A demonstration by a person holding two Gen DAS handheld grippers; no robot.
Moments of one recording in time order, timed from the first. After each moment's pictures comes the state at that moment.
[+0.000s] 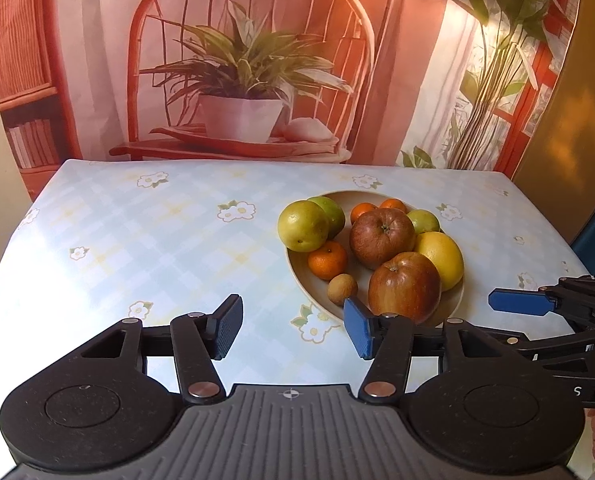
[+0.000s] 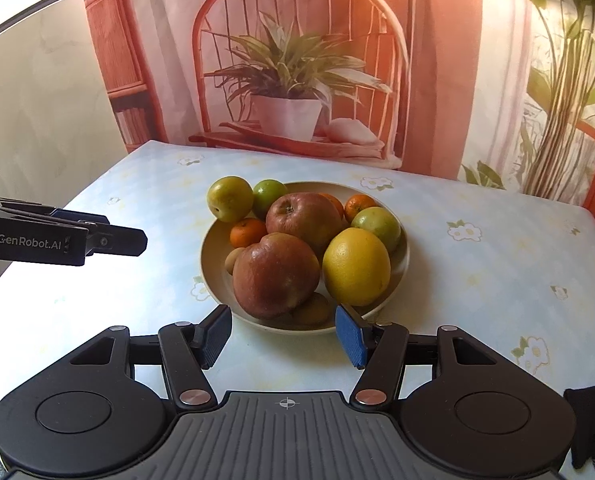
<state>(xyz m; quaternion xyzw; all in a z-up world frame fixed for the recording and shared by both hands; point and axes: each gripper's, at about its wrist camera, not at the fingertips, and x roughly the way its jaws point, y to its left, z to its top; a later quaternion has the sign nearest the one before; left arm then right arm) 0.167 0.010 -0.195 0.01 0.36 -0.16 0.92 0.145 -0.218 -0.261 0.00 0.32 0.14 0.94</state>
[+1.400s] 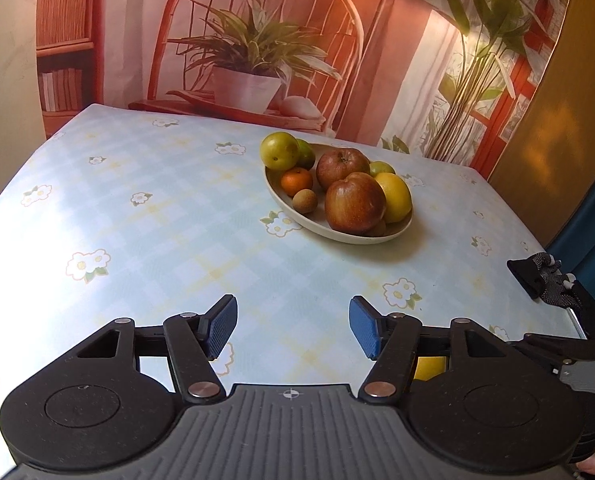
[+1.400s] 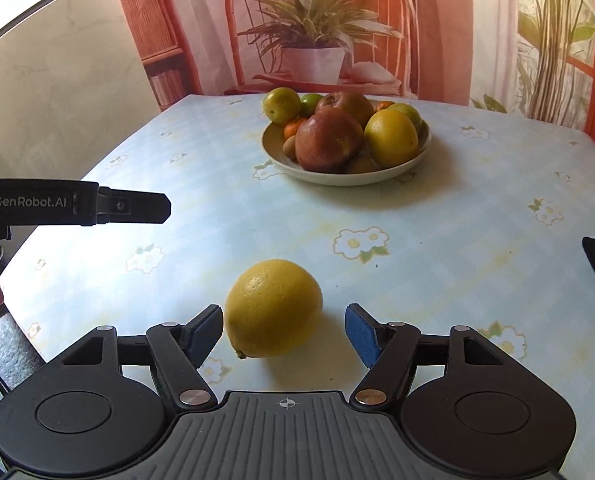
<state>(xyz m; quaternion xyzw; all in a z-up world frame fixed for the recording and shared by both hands) 0.056 0.022 -0.221 -0.05 0.36 -0.15 0.92 0.037 -0.211 -0.308 0.02 0.37 0.17 0.92</state>
